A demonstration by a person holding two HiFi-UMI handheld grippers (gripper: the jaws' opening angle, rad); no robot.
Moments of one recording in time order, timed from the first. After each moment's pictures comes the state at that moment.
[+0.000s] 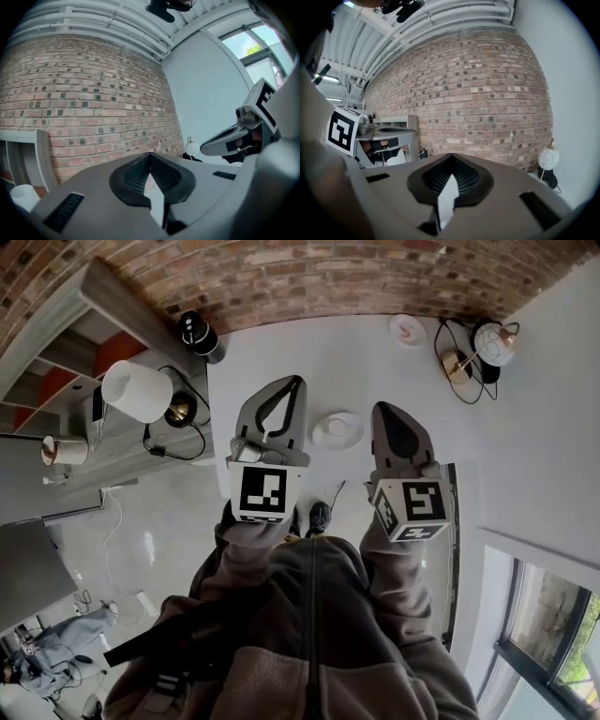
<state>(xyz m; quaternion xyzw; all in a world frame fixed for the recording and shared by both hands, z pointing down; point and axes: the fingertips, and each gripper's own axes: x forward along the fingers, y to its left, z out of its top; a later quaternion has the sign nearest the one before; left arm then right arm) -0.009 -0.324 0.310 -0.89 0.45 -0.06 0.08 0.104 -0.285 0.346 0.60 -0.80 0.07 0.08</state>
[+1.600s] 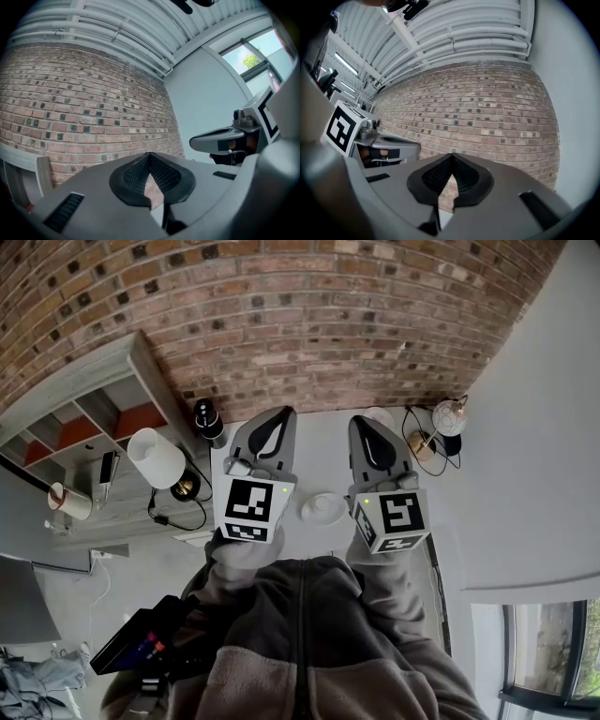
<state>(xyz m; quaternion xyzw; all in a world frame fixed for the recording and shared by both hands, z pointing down) -0.022 -0.329 0.184 -0.89 0.44 0.01 0.11 0.071 -0.301 0.186 0.58 -0.81 -0.10 0.02</state>
